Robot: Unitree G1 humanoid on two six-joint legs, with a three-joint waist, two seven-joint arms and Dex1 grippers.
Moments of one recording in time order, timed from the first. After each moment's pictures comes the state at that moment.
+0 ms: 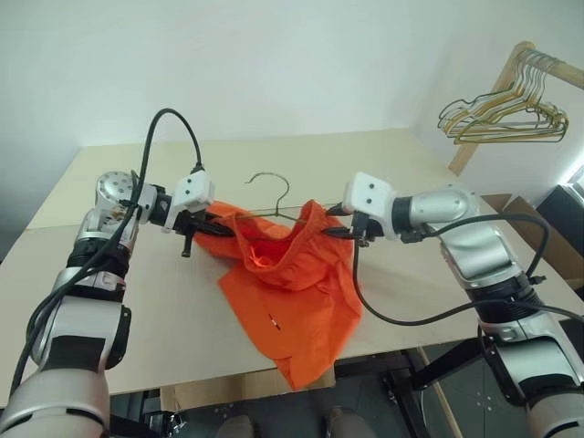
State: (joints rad) left arm -0.98 0.67 -0.18 0.84 -0.09 -0.13 -1.56; right arm -0.77 -0.64 0.29 -0.04 0.06 0.43 1.06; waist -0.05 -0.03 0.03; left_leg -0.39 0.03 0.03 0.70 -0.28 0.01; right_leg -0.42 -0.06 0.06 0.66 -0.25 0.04
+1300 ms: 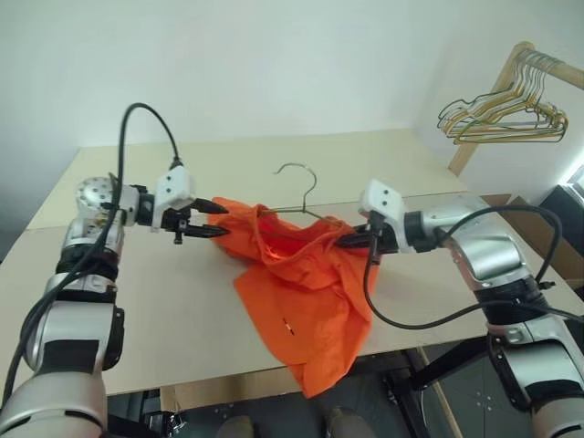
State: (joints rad) left arm -0.97 0.73 -0.05 0.96 -0.10 -0.25 -1.49; right arm -0.70 -0.69 0.23 0.02 0.21 0.59 1.16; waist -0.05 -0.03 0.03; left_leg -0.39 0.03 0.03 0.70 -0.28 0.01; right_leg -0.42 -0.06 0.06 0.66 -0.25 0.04
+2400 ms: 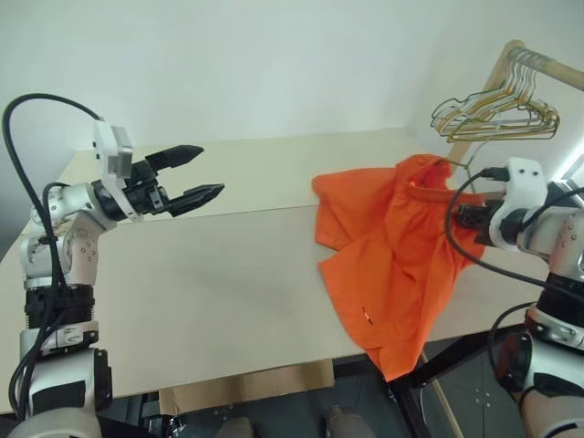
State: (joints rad) left arm -0.63 0.68 0.26 0.17 -0.56 0.31 -1.18; right arm -0.80 -0.53 -0.51 -0.10 0.12 1.60 0.18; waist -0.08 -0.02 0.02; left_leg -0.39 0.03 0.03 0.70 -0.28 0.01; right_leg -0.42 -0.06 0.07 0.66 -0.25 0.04
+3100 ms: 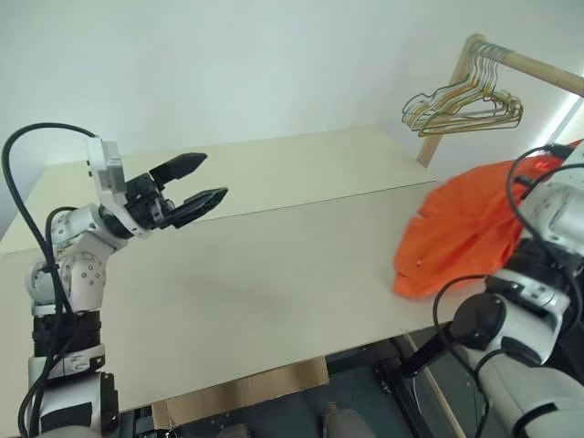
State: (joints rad) left arm -0.51 0.63 0.29 0.02 -0.71 0.38 -1.10; right arm -1.03 -0.46 -0.68 0.32 -0.13 1.04 -0.41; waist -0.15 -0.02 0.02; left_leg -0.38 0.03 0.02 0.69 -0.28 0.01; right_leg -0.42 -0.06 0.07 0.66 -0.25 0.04
